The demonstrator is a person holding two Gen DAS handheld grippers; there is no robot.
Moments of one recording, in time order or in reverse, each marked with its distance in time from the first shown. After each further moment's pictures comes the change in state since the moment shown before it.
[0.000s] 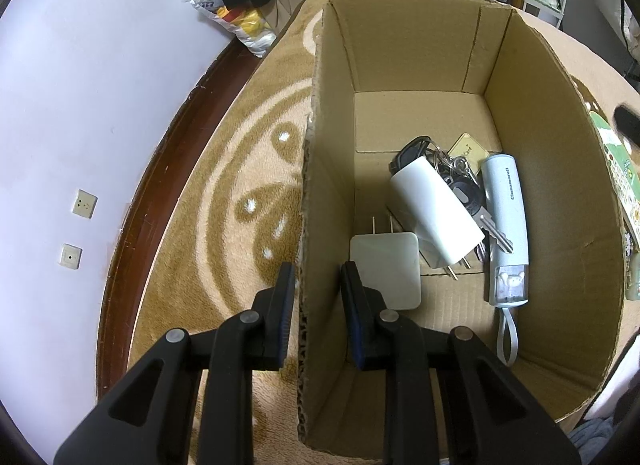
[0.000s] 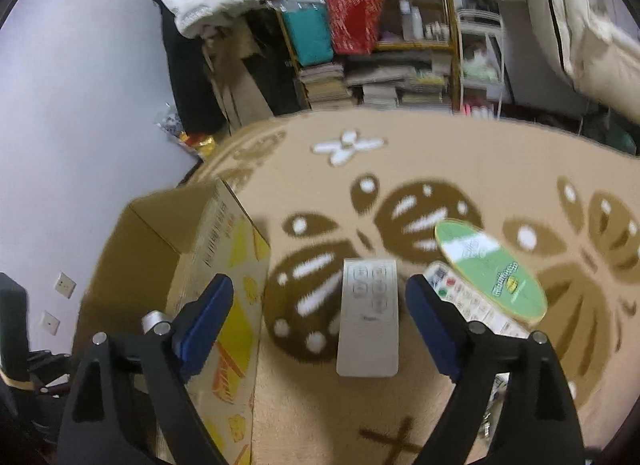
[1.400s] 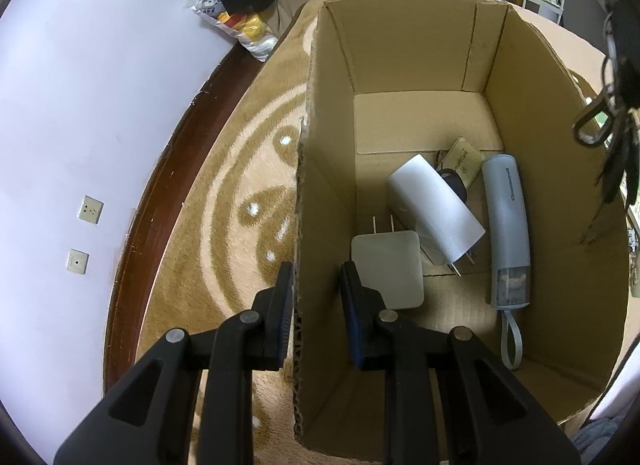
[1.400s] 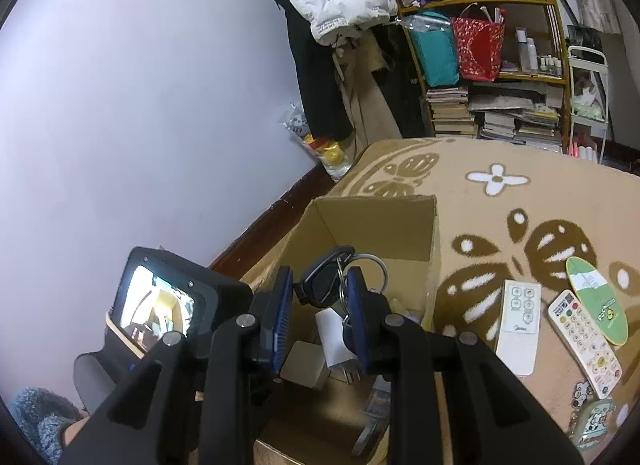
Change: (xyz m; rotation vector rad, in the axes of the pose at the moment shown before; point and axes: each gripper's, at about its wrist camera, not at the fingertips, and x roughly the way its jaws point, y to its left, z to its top) left arm -0.004 -0.007 -0.001 0.021 -0.011 0.030; right arm -0.050 0.101 -0.012 -0.173 -0.064 0.379
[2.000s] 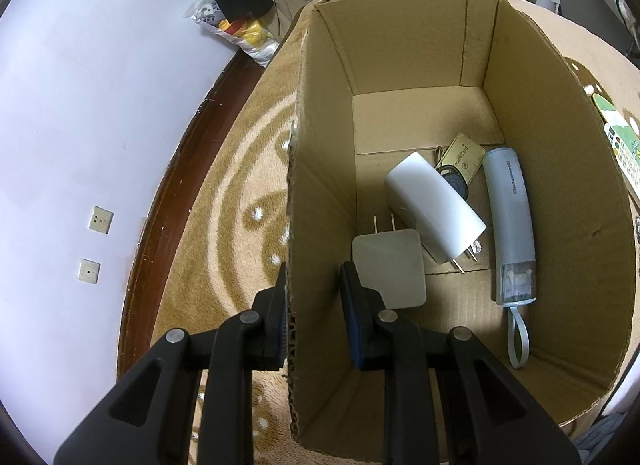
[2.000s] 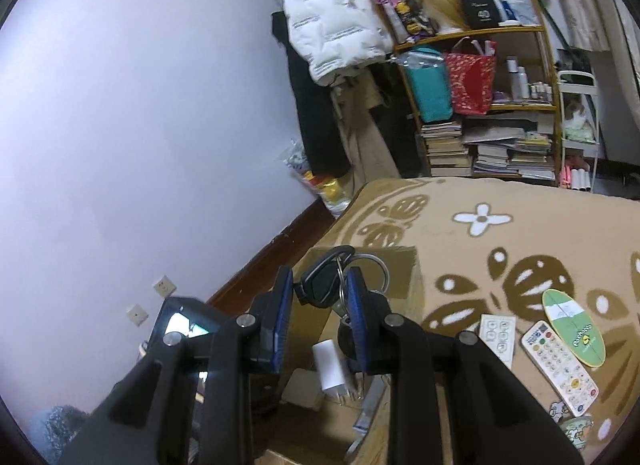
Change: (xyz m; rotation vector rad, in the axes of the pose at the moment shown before) left arm -0.003 -0.008 -0.001 0.034 -0.012 0.043; right arm -0.042 0.000 0.022 -0.006 -0.119 0.002
